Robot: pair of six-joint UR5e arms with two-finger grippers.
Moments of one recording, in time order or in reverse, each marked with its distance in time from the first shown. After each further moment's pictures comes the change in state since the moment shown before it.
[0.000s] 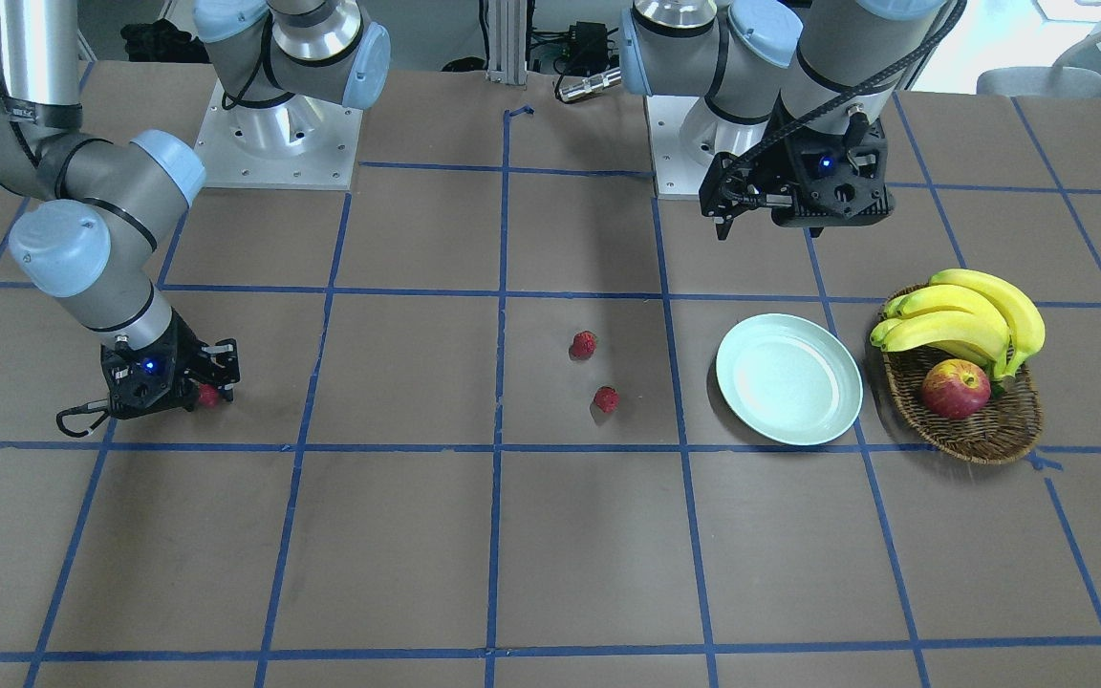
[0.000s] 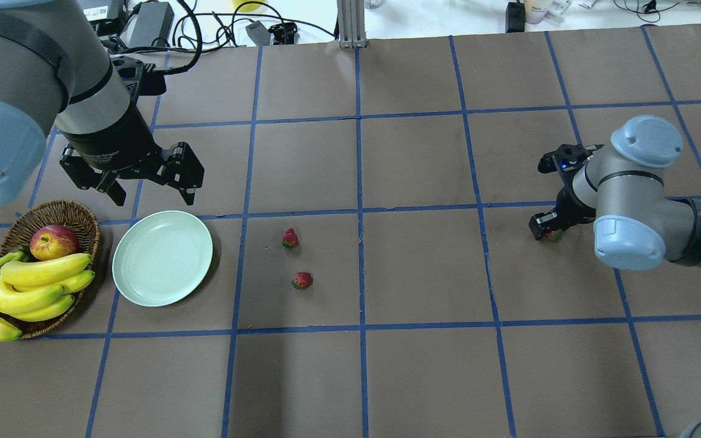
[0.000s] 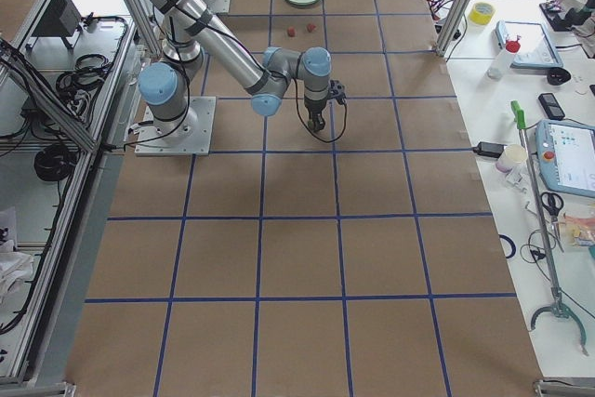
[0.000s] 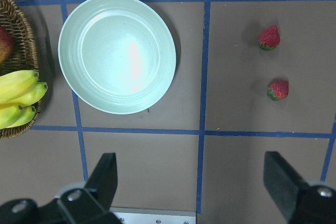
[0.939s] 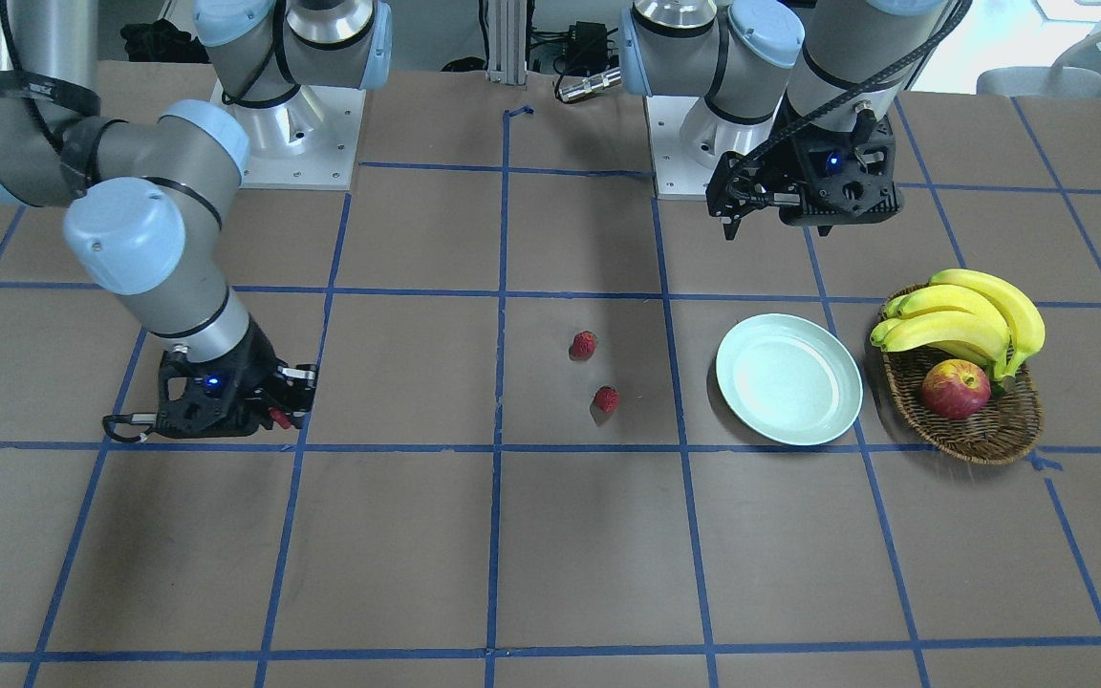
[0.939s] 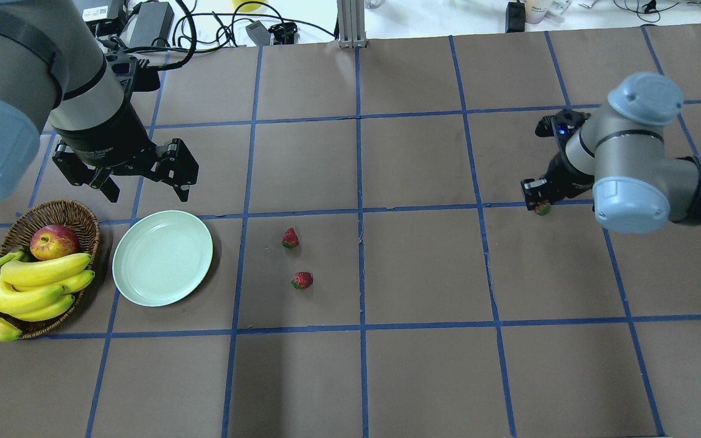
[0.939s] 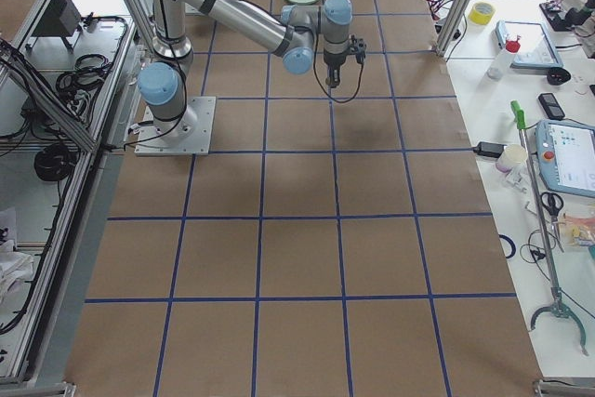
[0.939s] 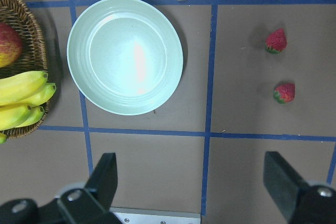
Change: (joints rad) left arm 0.005 0.002 0.001 0.000 0.017 0.002; right arm 0.327 -0.003 -0.299 0.248 0.047 0.629
